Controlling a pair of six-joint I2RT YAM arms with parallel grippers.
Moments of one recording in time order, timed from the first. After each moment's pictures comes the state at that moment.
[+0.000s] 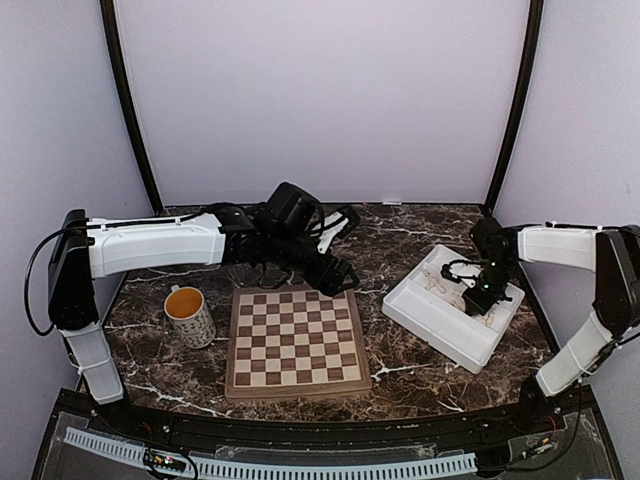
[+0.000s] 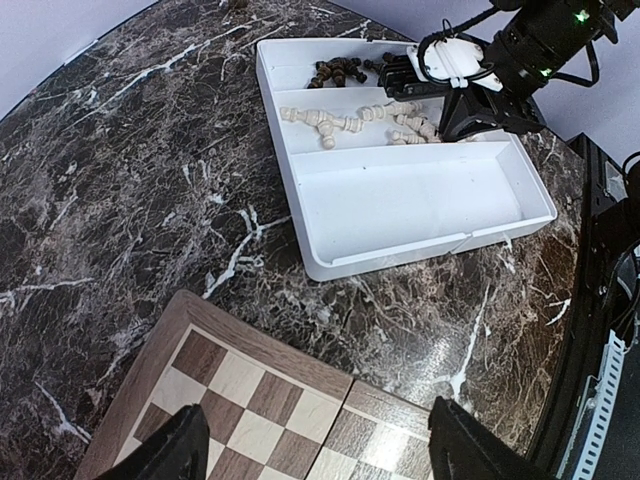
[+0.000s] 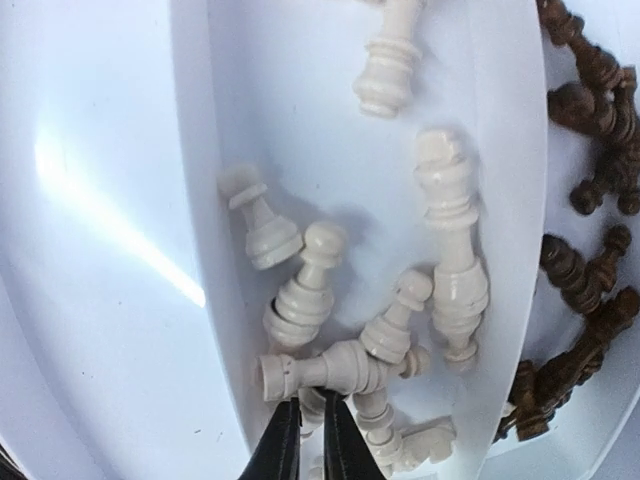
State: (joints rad) left arm -0.93 1.81 1.48 -0.39 0.17 -0.07; right arm 0.22 1.54 0.92 -0.80 -0.02 -0.52
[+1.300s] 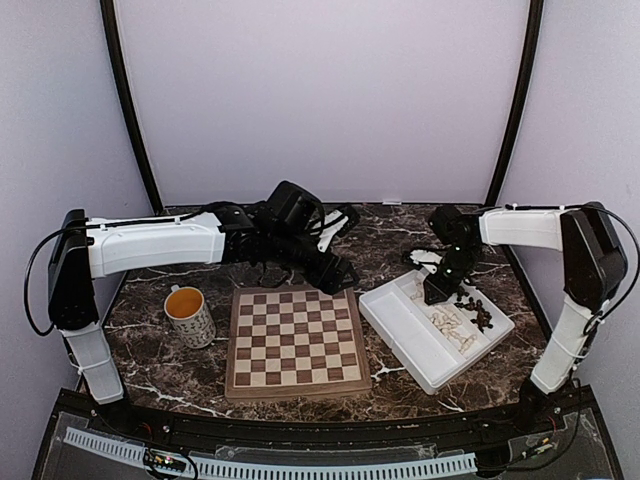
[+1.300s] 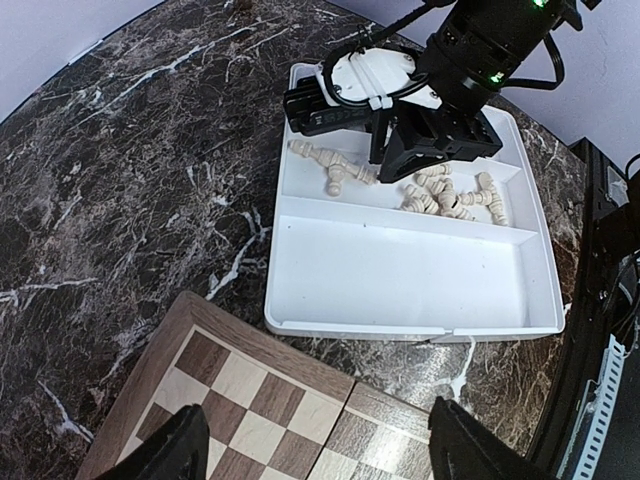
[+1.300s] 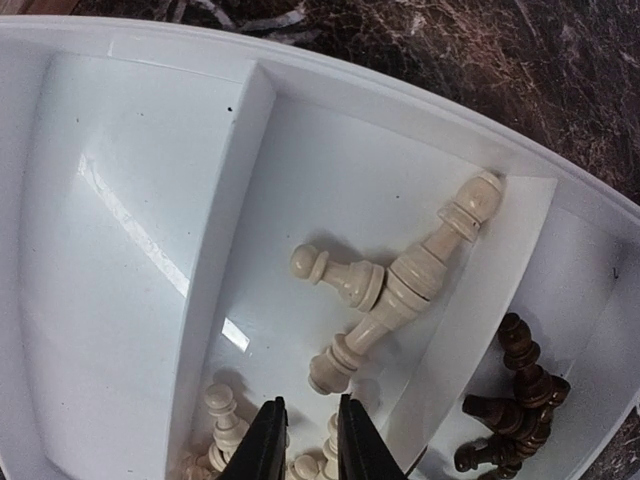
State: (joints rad) left arm -0.93 1.81 1.48 -0.39 0.16 -0.08; right arm 0.40 1.75 1.17 -0.81 -0.13 -0.43
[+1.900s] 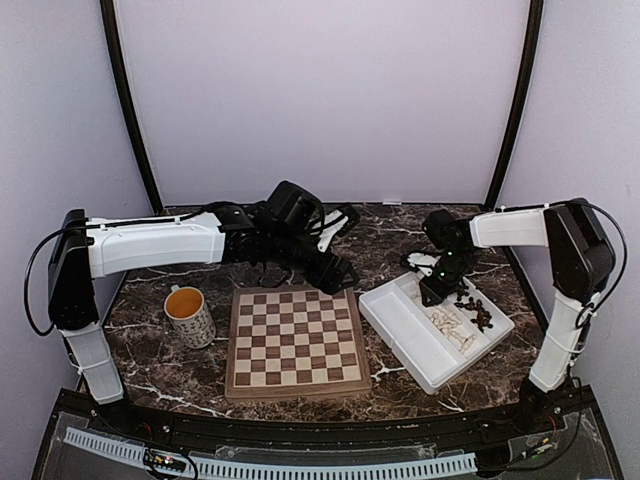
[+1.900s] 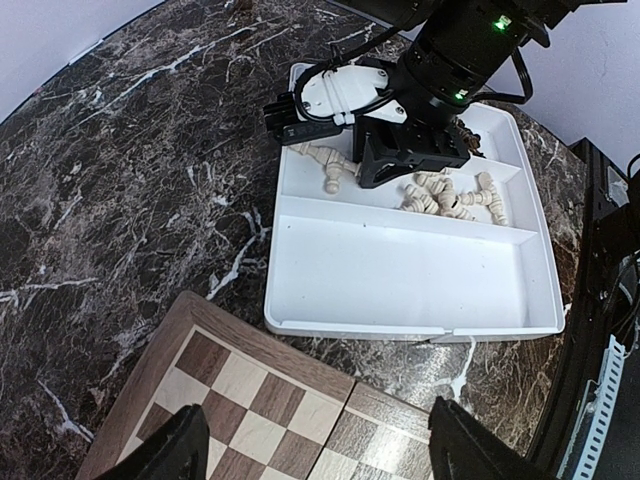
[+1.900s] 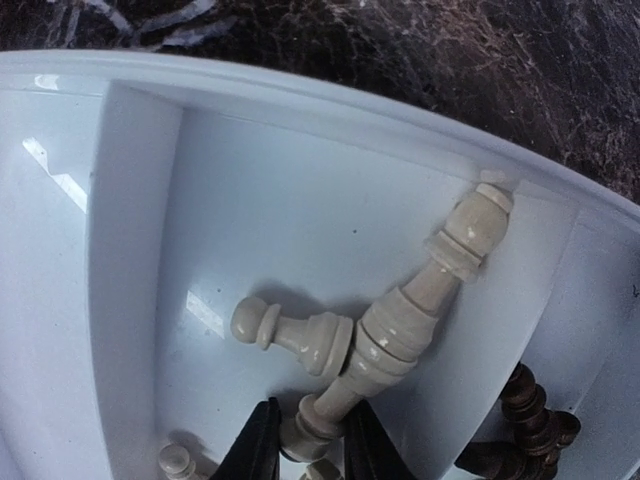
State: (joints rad) left arm -0.93 1.81 1.48 -0.39 0.16 -0.08; right arm 0.40 1.84 1.18 -0.74 -0.08 -0.37
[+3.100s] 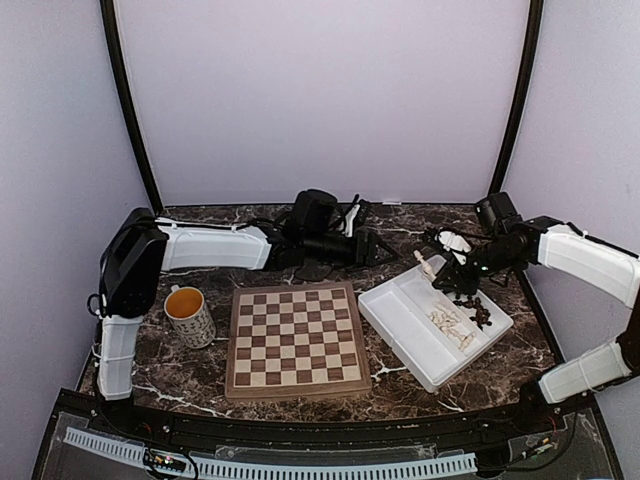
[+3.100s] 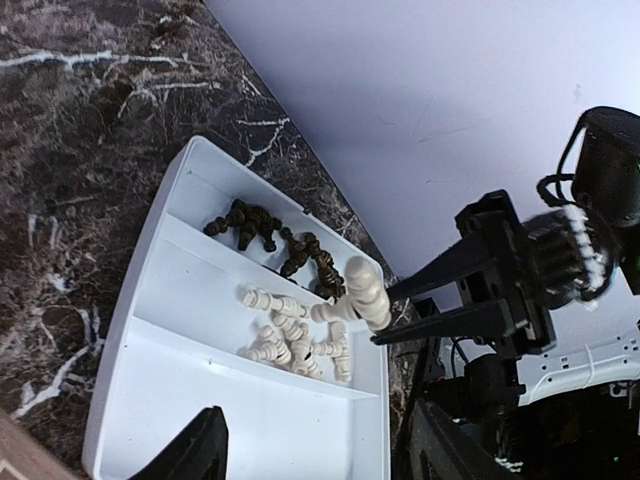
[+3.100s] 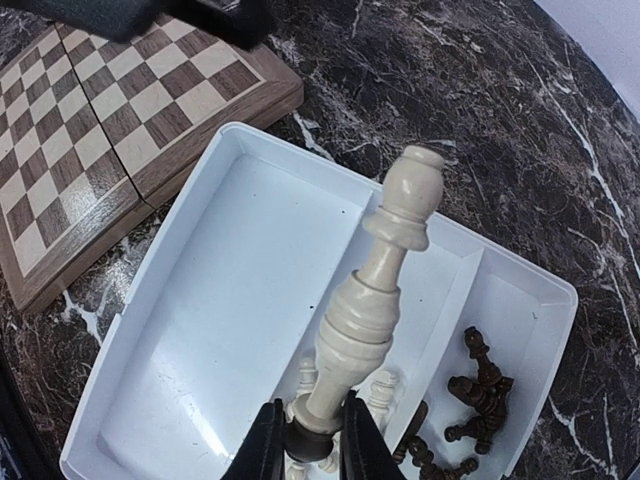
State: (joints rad) left arm -0.87 2.10 1.60 0.09 0.49 -0.68; right arm 0.34 1.29 0.94 -0.67 -0.38 -0.57
